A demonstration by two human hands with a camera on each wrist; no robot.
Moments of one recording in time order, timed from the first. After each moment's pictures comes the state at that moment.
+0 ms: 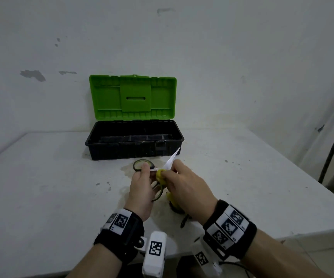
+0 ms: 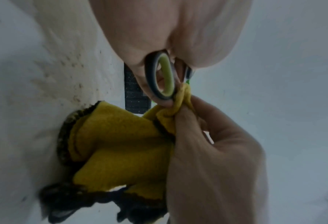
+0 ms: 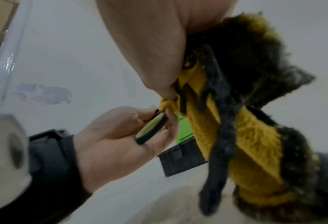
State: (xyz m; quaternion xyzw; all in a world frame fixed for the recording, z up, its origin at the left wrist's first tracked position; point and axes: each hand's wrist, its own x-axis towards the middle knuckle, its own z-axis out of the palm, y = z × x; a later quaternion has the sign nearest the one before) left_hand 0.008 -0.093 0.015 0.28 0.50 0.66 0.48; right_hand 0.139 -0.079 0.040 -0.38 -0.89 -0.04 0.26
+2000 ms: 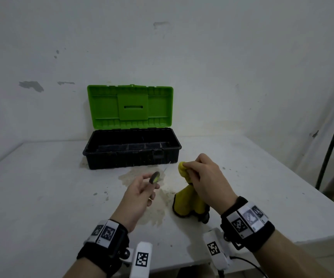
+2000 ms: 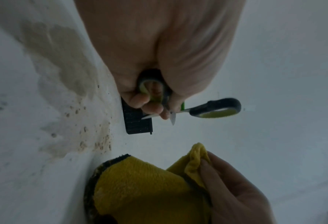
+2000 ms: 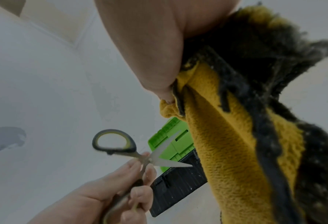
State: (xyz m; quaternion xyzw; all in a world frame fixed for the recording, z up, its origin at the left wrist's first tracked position) left_hand -0.017 -0.096 0.004 0.45 0.52 0.56 0.45; right_hand 0.185 -0.043 0.057 -0.44 -0.82 0.04 0.35
